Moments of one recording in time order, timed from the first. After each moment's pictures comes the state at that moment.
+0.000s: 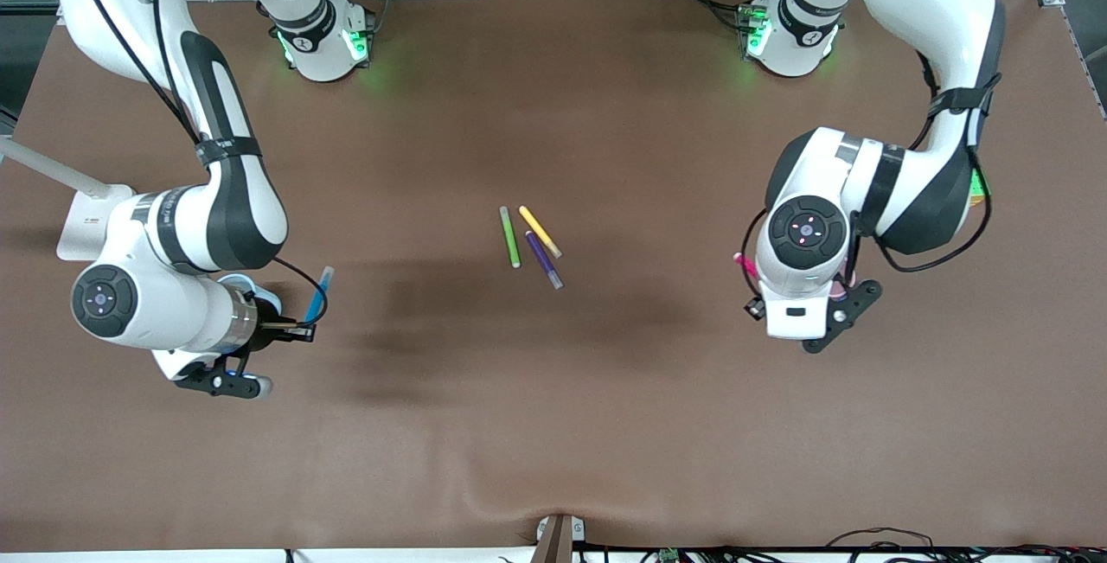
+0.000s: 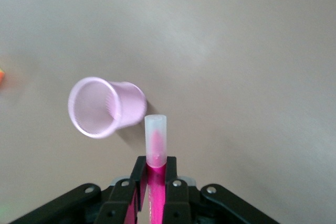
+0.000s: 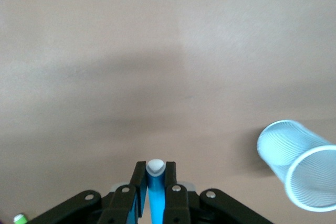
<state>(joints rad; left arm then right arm) -0.25 0.52 -0.16 -1.44 0.37 1.72 -1.20 0.20 0.60 -0.08 -1.37 0.13 1.89 0.22</state>
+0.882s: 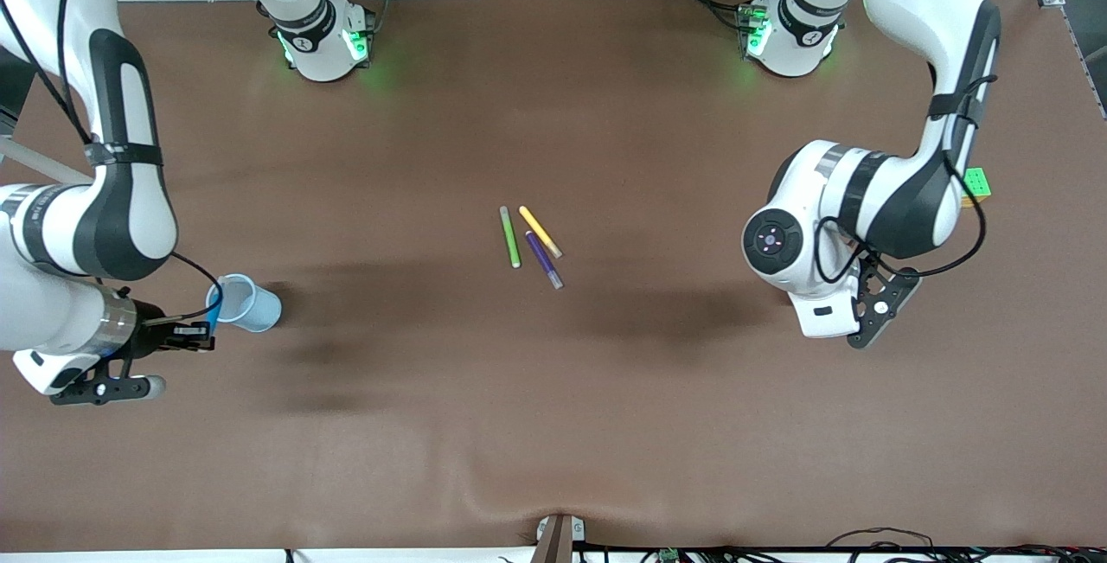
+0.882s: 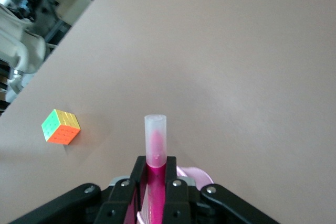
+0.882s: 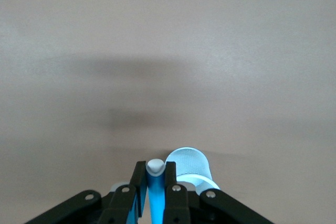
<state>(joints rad) -0.23 0.51 -0.17 -1.61 0.78 1.68 -1.47 0.03 0.57 -0.10 -1.36 0.10 1.89 -0.17</state>
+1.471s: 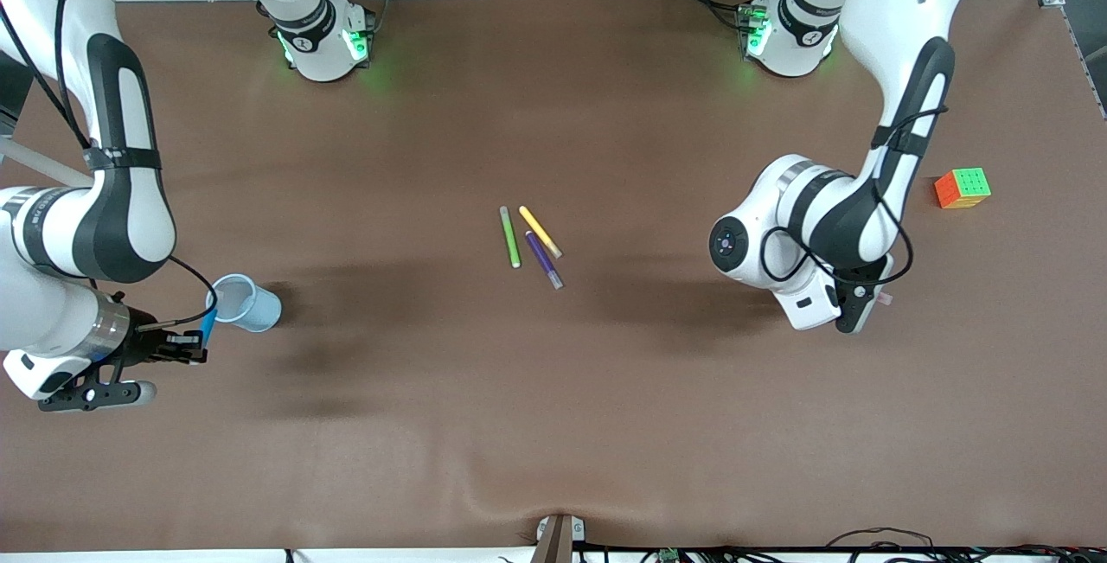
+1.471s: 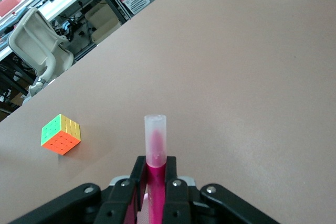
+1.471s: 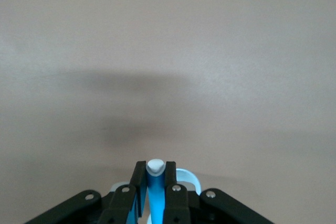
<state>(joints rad) -0.24 0.56 -0.17 -1.71 0.96 1.68 -1.78 0.01 0.58 -0.10 -1.39 0.10 2.01 -0.22</state>
